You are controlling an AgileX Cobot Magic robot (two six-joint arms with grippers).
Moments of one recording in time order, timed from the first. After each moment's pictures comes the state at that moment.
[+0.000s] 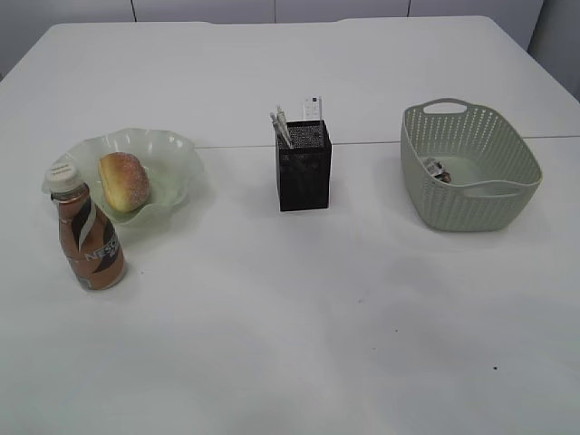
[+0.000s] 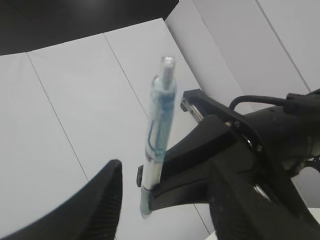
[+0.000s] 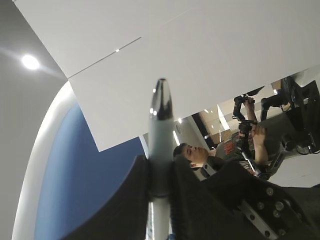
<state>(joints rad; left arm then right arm) -0.51 1.22 -0.83 0.15 -0.77 0.34 0.34 2.12 -2.17 1.74 1.22 0.47</state>
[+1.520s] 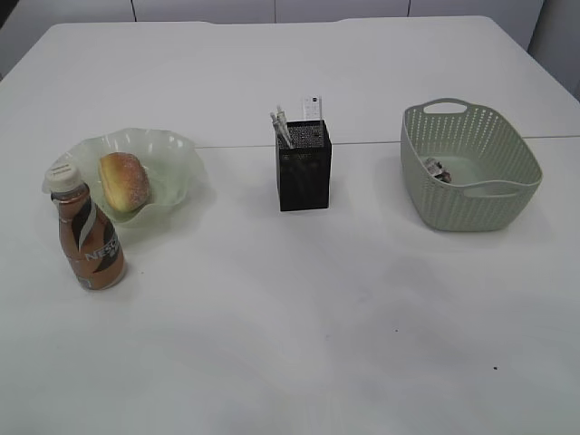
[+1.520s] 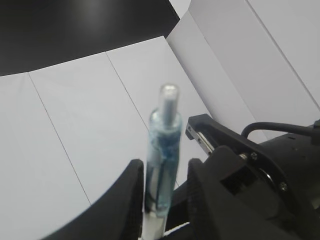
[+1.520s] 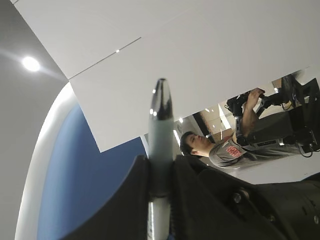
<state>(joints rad) -0.51 1.34 -0.96 0.19 -0.83 0.33 0.34 2.12 -2.17 1.74 1.22 0.49</state>
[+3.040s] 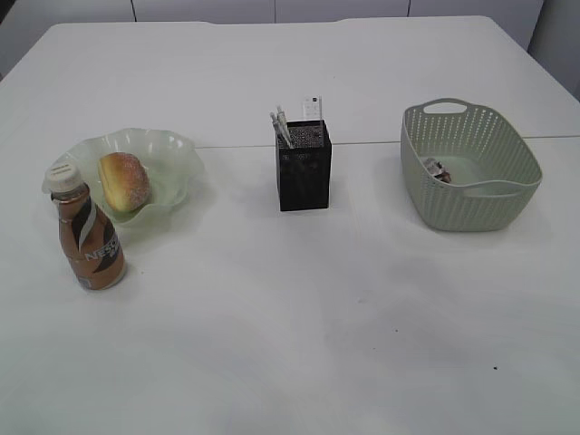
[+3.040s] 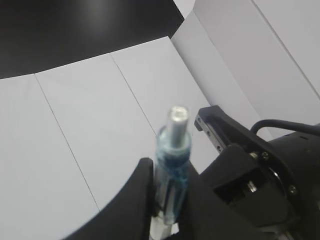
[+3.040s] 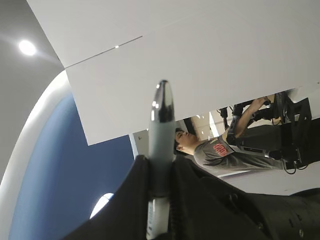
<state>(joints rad) -0.51 1.34 -0.96 0.19 -0.84 0.34 0.34 2.12 -2.17 1.75 1.21 0.36</state>
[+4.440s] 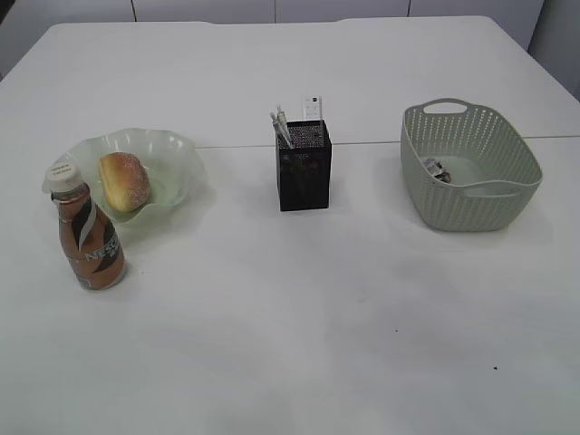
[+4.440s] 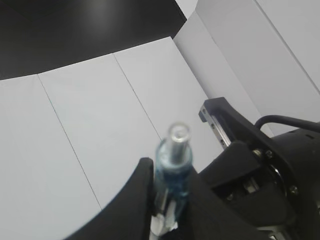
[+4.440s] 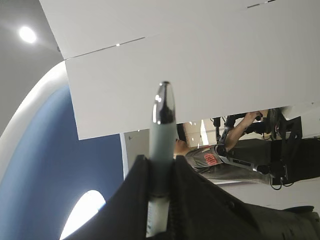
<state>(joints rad) -0.51 1.35 -0.96 0.18 -0.84 0.34 0.34 2.12 -2.17 1.75 1.19 0.24</state>
